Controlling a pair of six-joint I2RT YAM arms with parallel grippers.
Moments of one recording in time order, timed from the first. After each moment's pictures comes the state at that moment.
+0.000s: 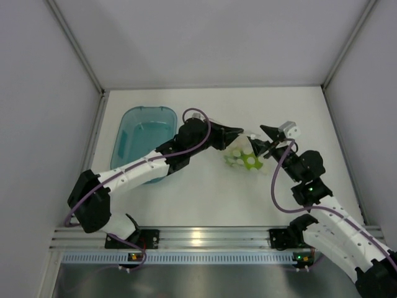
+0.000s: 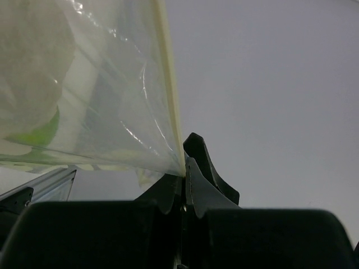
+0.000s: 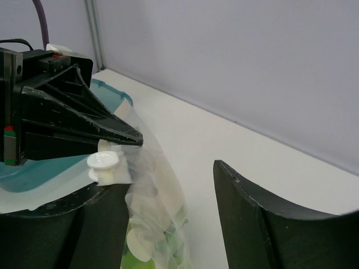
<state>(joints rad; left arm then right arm) -0.85 1.48 1.10 0.17 0.05 -1.84 0.46 0.72 0.48 0.43 -0.18 -0.03</state>
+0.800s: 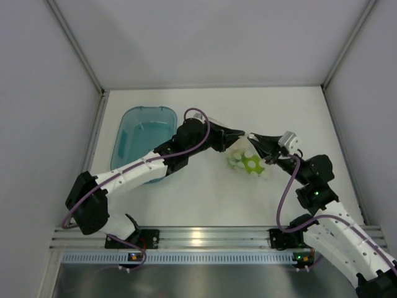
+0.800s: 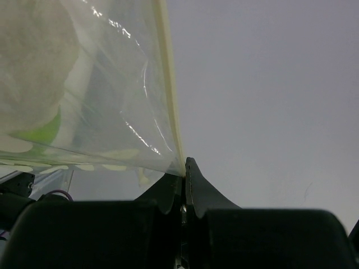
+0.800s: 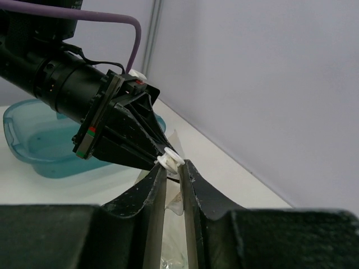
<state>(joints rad) -0.85 1.45 1.09 0.17 0.12 -1.83 0.46 0.63 0.51 0.44 -0.44 -0.16</state>
